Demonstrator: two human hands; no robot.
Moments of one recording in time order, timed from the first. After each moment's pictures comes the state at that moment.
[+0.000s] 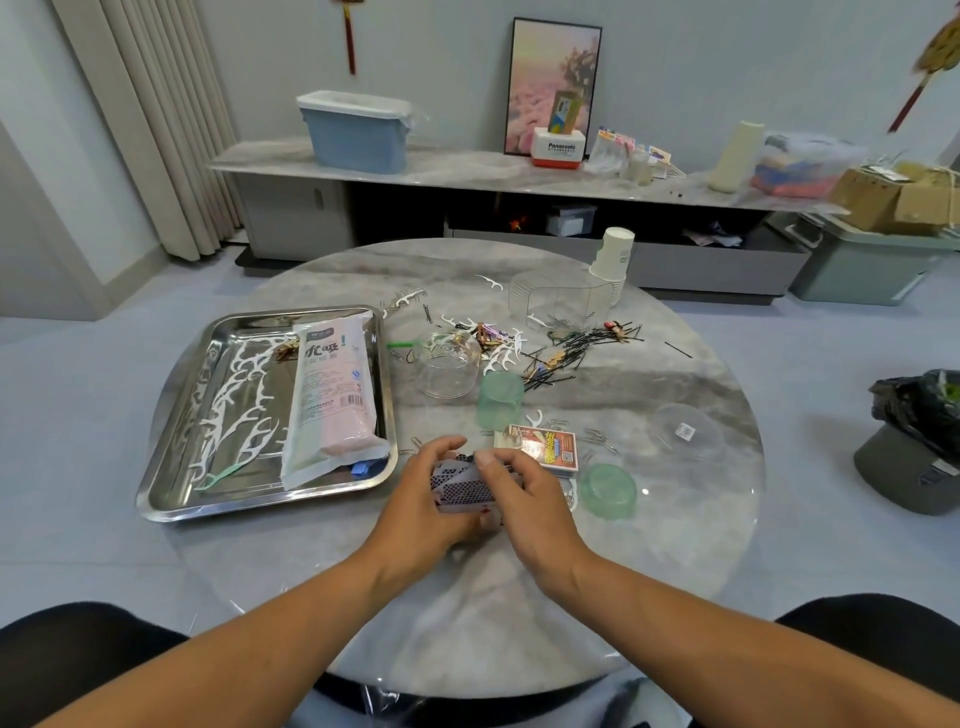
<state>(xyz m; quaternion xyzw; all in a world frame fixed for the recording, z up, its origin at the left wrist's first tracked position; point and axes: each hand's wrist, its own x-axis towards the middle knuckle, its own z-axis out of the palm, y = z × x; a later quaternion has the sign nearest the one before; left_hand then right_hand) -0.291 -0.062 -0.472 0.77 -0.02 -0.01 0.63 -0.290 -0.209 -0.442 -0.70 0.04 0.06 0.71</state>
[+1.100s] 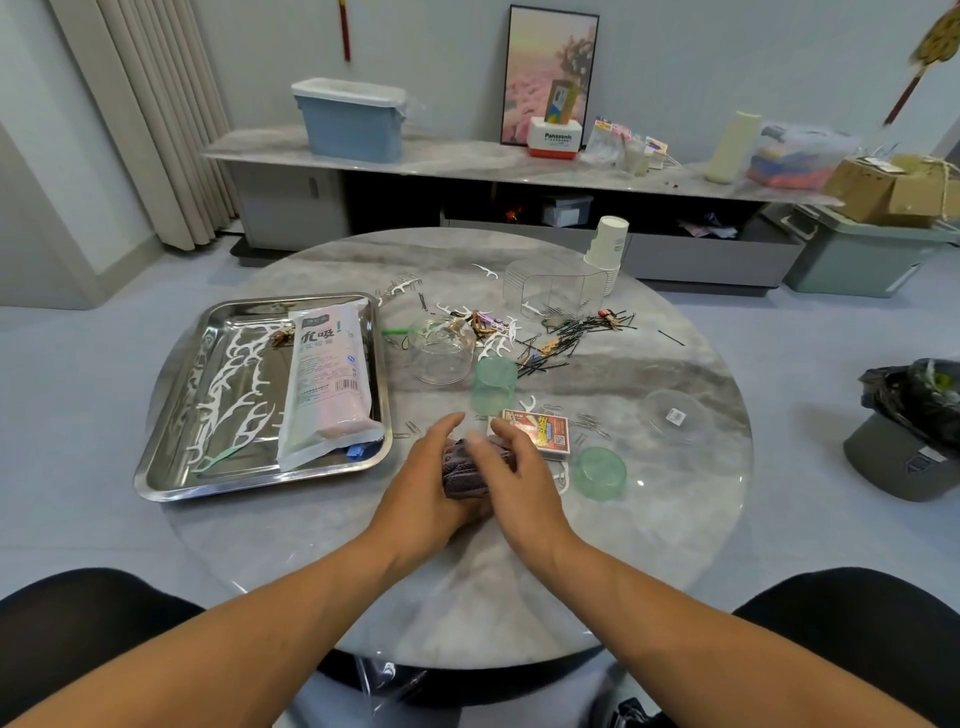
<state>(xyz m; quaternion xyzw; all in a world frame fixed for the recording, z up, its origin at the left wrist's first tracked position) -0.290 -0.071 -0.475 0.84 -0.05 -0.01 0.54 -0.288 -0.209 -0.457 -0.77 0.03 0.02 0.64</state>
